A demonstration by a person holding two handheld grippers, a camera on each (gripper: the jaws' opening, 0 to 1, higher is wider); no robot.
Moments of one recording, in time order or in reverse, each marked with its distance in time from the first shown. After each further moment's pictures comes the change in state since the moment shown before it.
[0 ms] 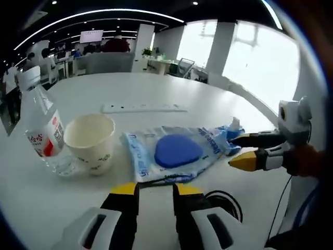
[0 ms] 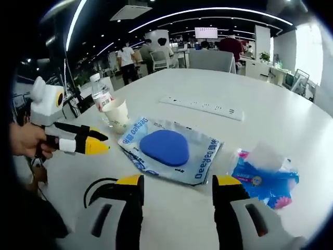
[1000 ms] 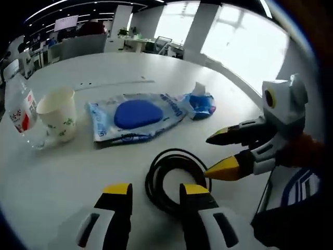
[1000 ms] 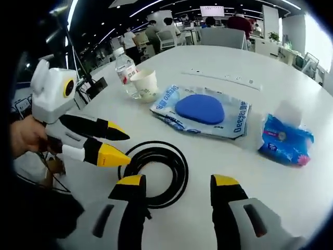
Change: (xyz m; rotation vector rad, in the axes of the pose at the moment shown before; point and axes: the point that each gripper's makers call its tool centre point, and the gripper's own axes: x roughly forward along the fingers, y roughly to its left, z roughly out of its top) left arm -0.024 -0.055 -0.052 0.071 0.180 -0.146; right arm -0.019 0.063 -0.058 0.040 0.176 0.074
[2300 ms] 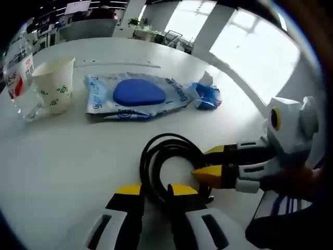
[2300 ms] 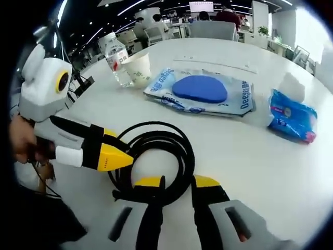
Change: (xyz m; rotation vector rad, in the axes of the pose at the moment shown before) left arm 0.017 -0.007 -0.027 -0.103 0.055 -0.017; right arm 0.023 0.006 -0.028 0.061 0.012 -0.093
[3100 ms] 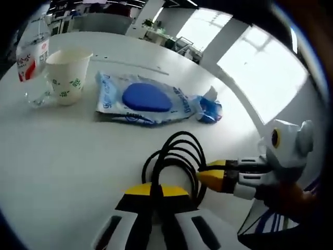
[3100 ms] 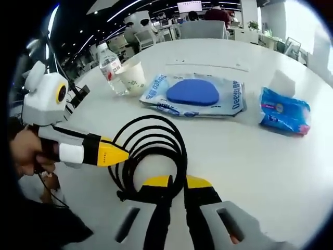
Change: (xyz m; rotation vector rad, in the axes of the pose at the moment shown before) left arm -0.017 -0.001 0.007 -0.148 -0.040 -0.048; right arm -0.017 0.005 0.008 0.055 0.000 -0.005
